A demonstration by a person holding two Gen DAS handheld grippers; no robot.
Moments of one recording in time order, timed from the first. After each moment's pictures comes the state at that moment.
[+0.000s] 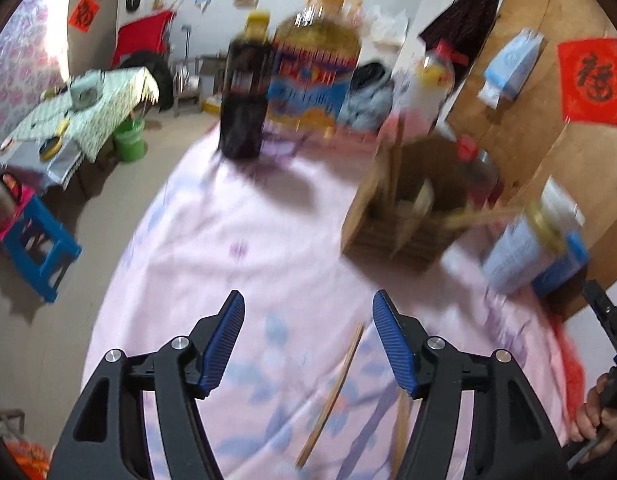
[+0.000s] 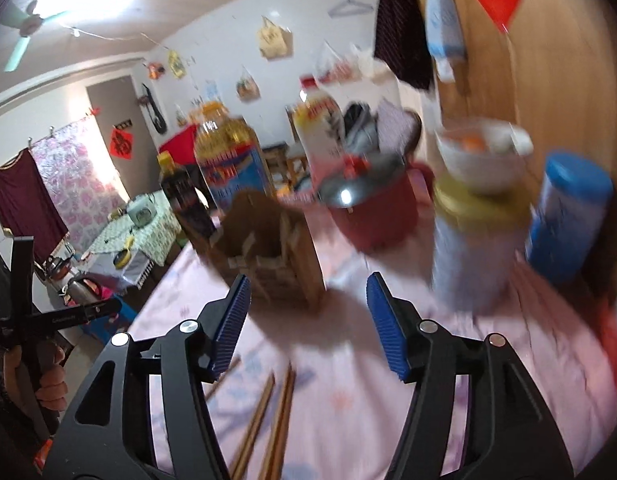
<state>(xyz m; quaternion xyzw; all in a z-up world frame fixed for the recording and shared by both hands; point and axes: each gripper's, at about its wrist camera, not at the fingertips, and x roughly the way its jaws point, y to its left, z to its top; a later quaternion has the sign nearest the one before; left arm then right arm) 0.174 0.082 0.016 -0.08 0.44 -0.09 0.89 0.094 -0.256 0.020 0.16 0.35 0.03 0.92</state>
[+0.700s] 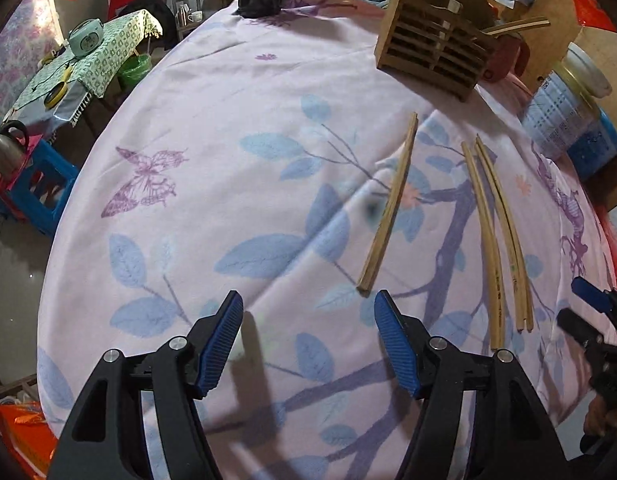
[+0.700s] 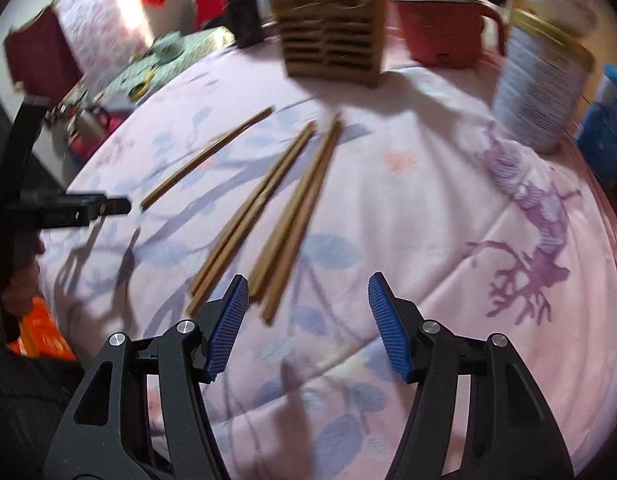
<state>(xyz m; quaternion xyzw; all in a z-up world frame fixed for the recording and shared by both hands) 0.073 0.093 -0.104 -0.03 0.55 -0.07 0.83 0.007 -0.163 -0.096 0.00 0.52 0.14 0.84</state>
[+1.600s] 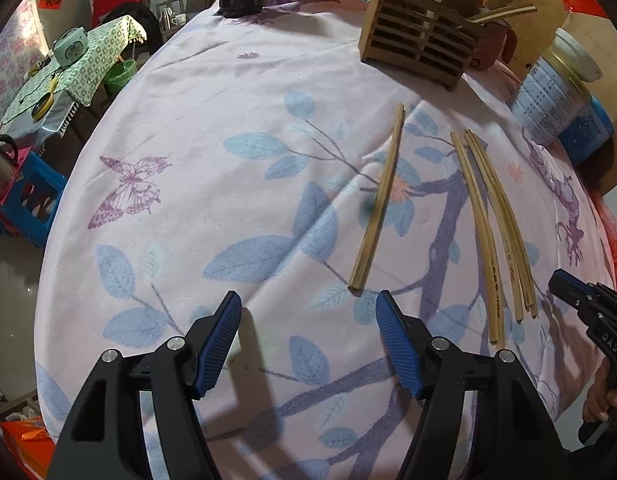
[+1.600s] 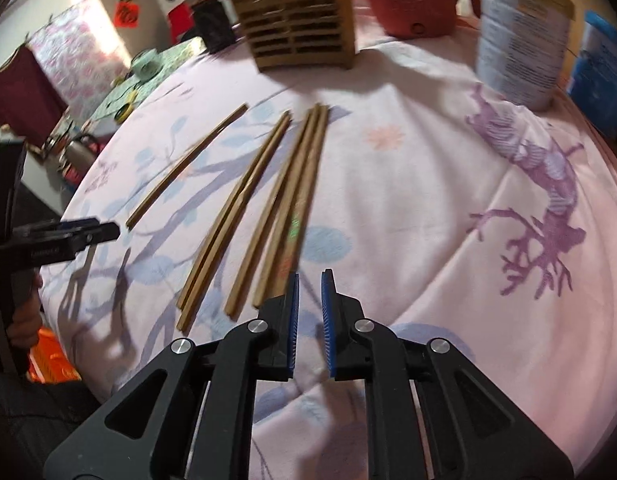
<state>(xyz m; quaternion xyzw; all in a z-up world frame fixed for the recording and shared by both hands) 0.079 0.086 -0.106 -0.01 0.55 -0.10 0.83 0.015 -0.184 -0.114 0.08 0.54 0.11 0.83</state>
